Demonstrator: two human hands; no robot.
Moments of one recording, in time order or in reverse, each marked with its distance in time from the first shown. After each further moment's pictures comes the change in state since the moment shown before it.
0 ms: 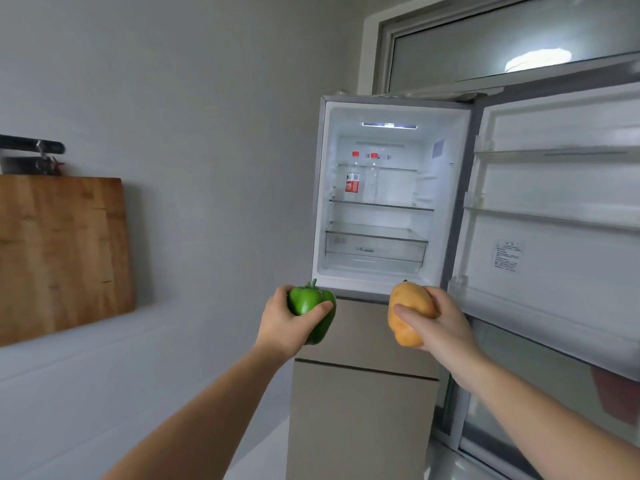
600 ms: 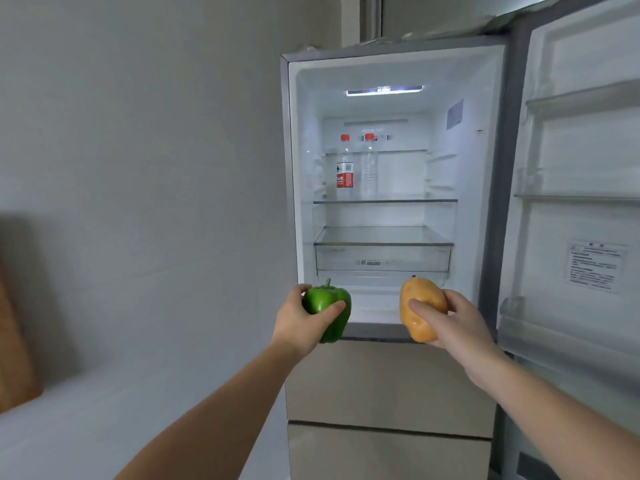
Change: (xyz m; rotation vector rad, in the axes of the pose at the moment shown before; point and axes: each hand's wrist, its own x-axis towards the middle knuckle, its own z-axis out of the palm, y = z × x) left_hand 0.250 -0.067 0.134 0.091 -0.090 -0.026; right_hand 0.274 0.106 0.024 0.057 0.026 0.082
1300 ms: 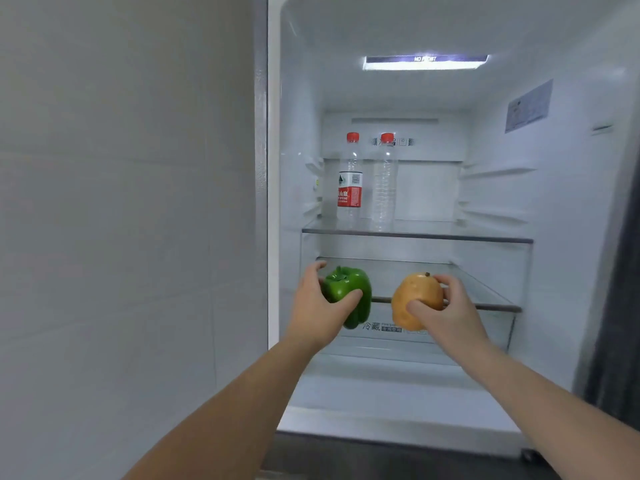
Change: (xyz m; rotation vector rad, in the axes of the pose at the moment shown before) left_hand 0.301 -0.032 0.077 0.022 -0.003 0.177; right_hand 0.300 0.013 0.088 -0.130 0.057 -0.175
